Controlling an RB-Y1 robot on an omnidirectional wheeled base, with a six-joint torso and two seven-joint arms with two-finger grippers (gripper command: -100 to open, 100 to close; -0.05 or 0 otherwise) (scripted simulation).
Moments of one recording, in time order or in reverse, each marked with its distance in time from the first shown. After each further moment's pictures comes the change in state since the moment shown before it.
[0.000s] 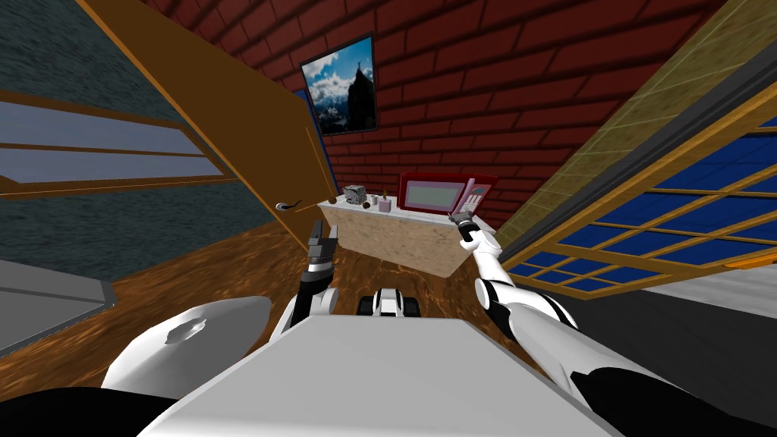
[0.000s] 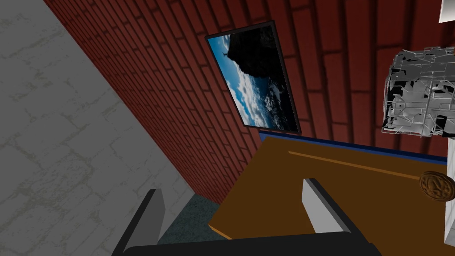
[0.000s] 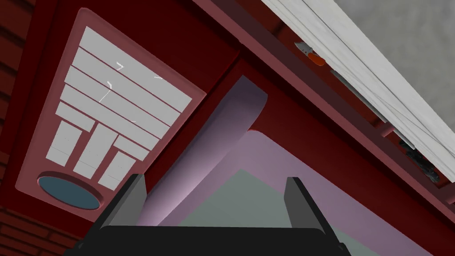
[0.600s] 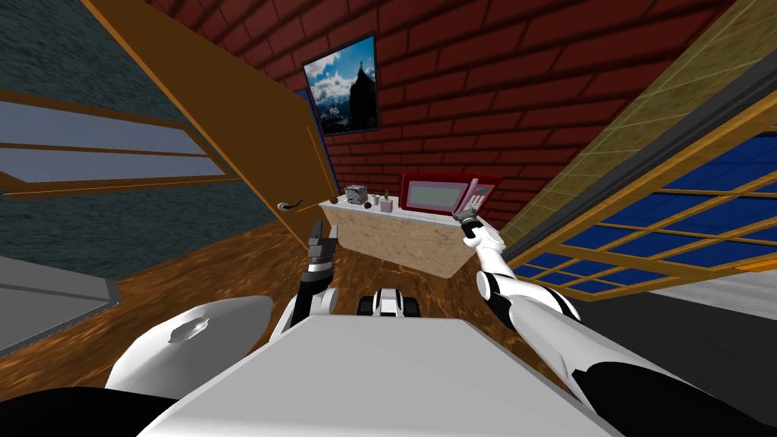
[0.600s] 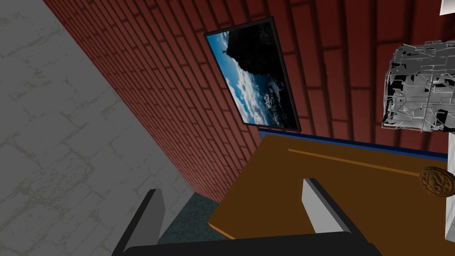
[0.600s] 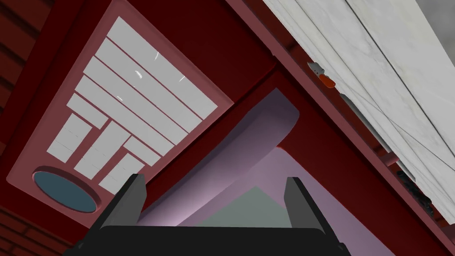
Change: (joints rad) left arm 0.000 0.000 0.000 0.000 0.000 0.000 0.000; right arm -0.072 -0.042 -0.024 0.099 0.068 0.015 0.059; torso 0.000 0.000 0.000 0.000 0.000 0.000
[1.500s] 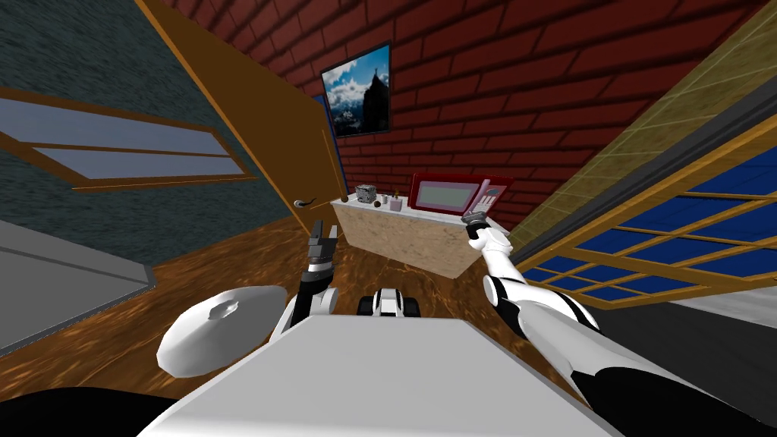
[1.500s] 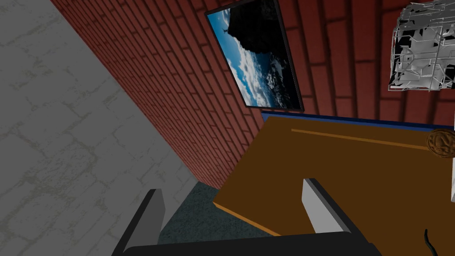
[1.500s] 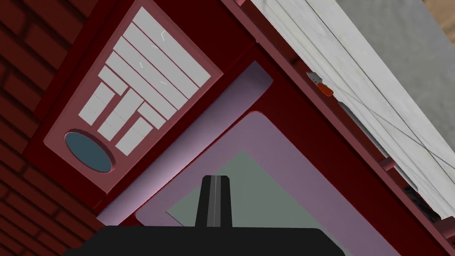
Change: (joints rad) left arm 0.000 0.000 0.000 0.000 0.000 0.000 0.000; right arm 0.047 -0.048 0.032 -0.028 0.046 0.157 -0.110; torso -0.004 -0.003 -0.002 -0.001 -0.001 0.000
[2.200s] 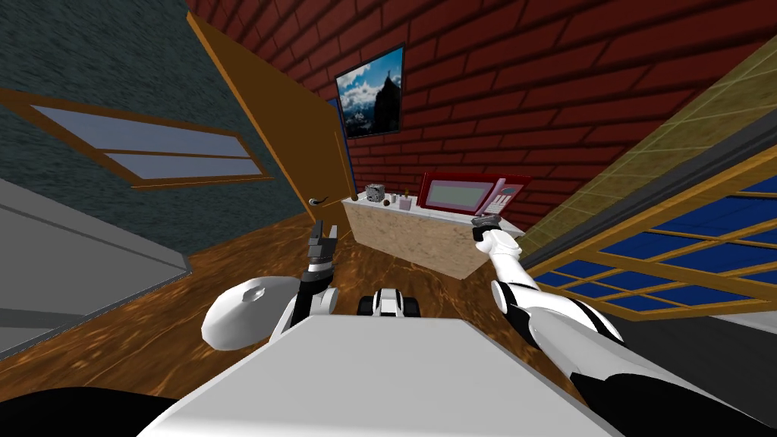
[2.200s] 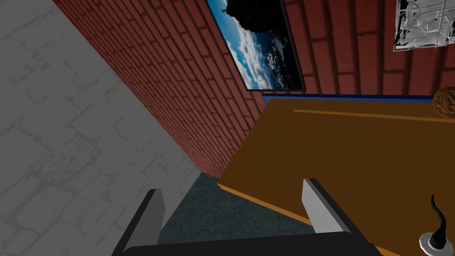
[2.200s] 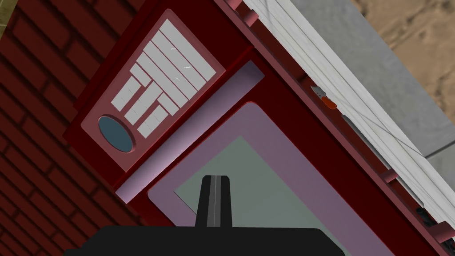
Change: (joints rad) left arm 0.000 0.000 0.000 0.000 0.000 0.000 0.000; right arm 0.053 -0.049 0.015 -0.024 0.069 0.154 -0.110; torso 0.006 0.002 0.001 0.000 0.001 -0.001
